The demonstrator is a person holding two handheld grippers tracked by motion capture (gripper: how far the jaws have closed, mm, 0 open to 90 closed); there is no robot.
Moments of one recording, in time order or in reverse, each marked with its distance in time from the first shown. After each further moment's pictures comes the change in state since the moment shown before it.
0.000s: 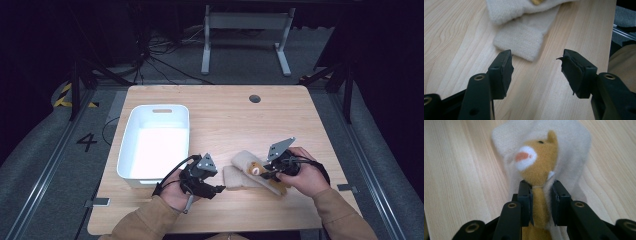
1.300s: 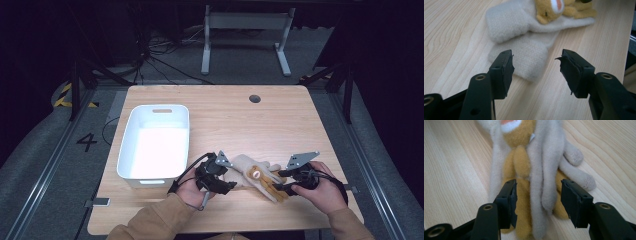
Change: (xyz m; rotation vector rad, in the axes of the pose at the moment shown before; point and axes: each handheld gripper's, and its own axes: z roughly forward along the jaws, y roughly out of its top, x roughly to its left) left arm -0.002 0.024 0.035 0.024 0.032 -0.057; right arm 0.013 -0.061 -0.008 -0.084 -0.089 0.200
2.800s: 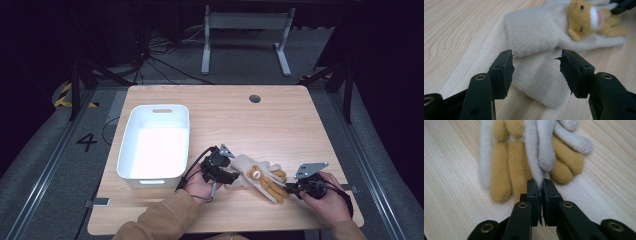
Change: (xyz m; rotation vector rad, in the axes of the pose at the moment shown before) left arm 0.023 0.008 0.034 -0.026 0.040 -0.104; right arm 0.007 -0.034 -0.005 0.029 -0.065 0.054
